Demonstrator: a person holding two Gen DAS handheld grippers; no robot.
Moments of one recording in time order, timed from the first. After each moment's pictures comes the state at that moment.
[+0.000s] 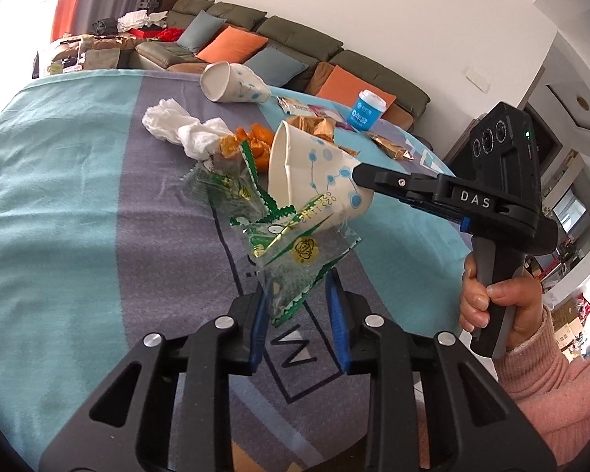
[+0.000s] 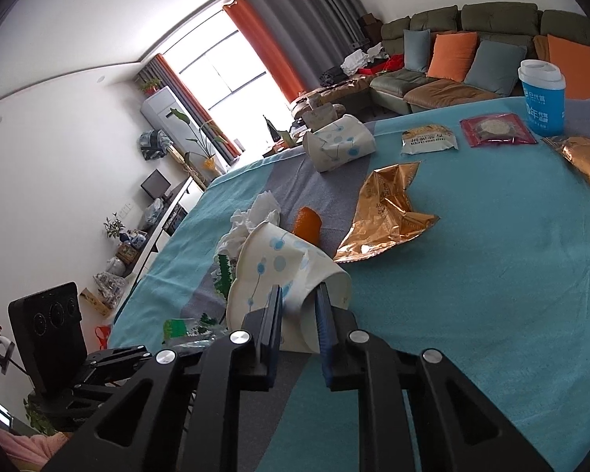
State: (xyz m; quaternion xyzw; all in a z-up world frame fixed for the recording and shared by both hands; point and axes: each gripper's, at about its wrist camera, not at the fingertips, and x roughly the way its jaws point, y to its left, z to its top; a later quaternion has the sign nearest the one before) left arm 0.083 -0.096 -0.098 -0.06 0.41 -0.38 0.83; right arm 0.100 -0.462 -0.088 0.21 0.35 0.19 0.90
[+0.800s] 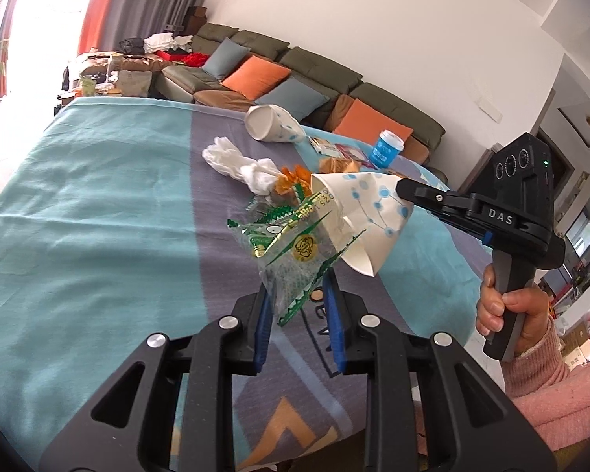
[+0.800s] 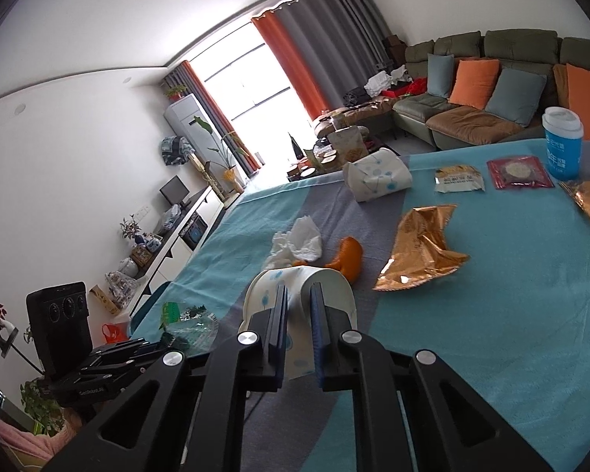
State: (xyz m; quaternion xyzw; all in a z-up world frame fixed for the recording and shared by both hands) left arm 0.063 -0.038 -0.071 -0.08 0.36 -0.34 0.87; right arm 0.091 -0.444 -0.055 0.19 0.30 0.22 0.91
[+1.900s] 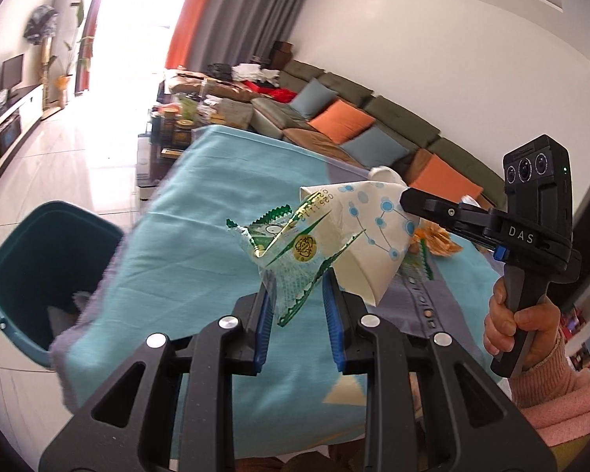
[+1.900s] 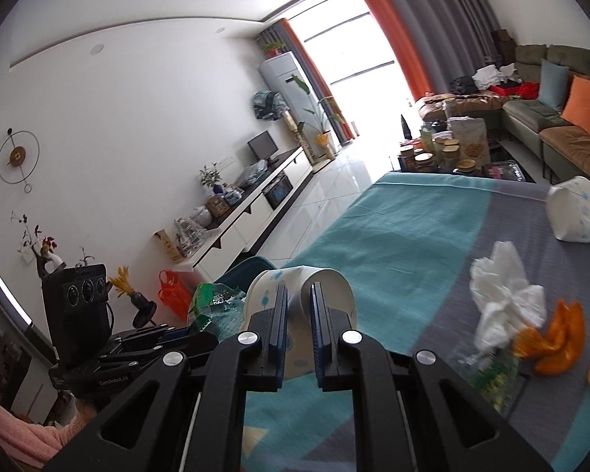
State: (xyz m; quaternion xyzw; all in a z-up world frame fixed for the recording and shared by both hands) left arm 0.032 0.100 -0.040 -0.12 0.32 -0.18 0.92; right arm 0.149 -0.275 -0.030 0.12 0.31 0.39 0.86
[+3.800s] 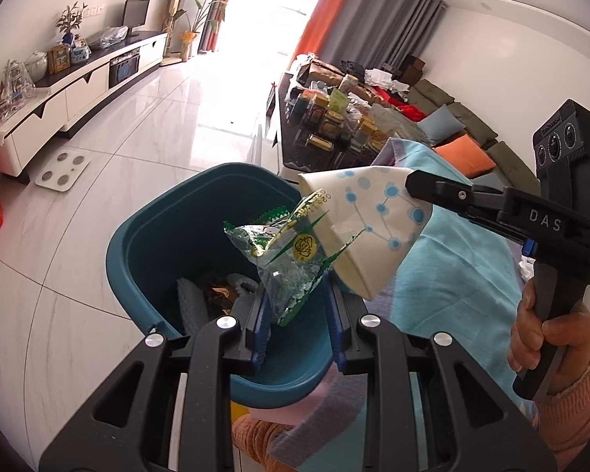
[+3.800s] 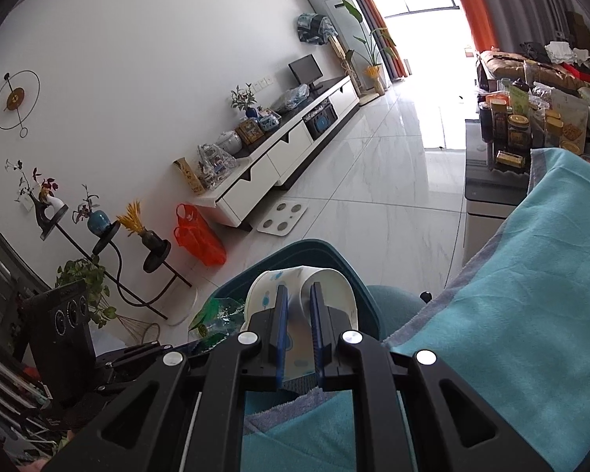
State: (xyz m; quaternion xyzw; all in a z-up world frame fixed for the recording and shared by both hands) left arm 0.065 0.288 -0.096 -0.21 0.37 0.04 0.91; right arm 0.234 -0.028 -0.062 0.03 0.40 0.46 0.79
